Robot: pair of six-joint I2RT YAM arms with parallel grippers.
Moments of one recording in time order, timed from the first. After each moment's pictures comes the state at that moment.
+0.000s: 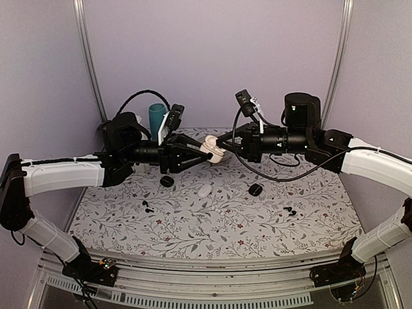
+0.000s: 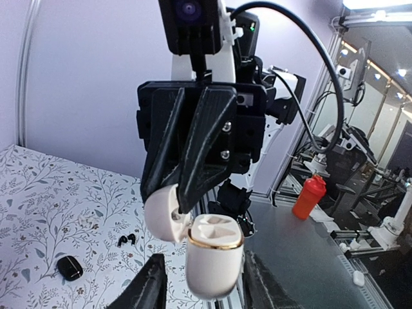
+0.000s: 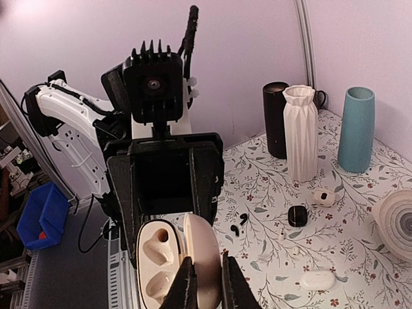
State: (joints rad) left arm -0.75 1.44 0.95 0.61 0.90 -0.38; right arm 0.88 1.37 1.23 -0.05 -0.47 0.19
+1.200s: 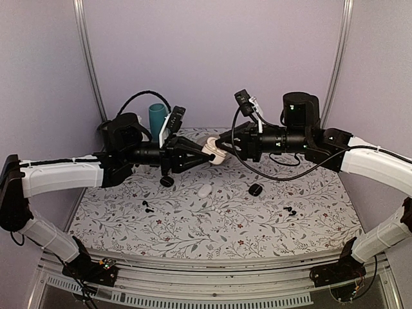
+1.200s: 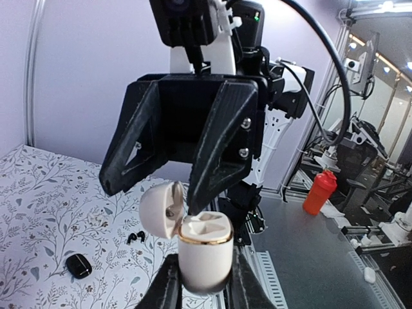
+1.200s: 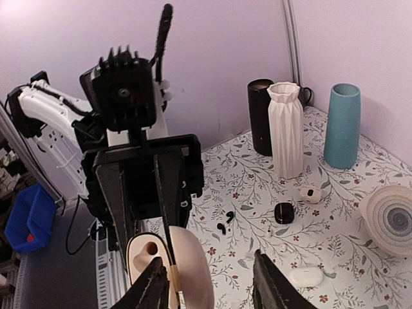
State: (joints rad) left arm -0.76 1.43 0.95 0.56 0.87 -0.32; right arm 0.88 1.37 1.24 -0.09 -0.42 0.17
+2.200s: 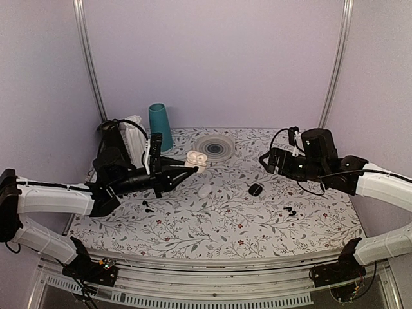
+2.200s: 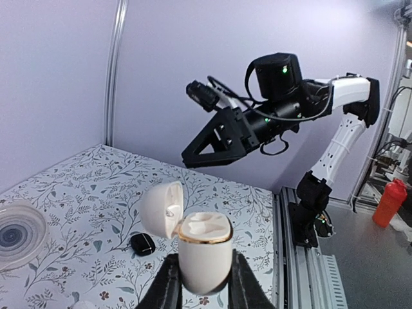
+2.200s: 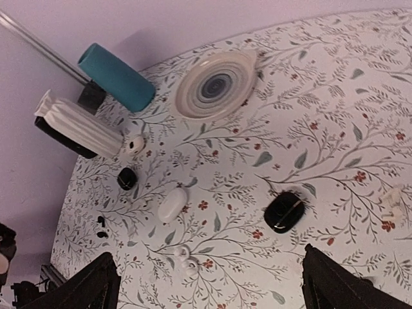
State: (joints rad) left arm -0.78 1.29 0.56 0.83 0.50 -0.22; right arm 0.73 1.15 0.87 -0.22 0.11 0.67
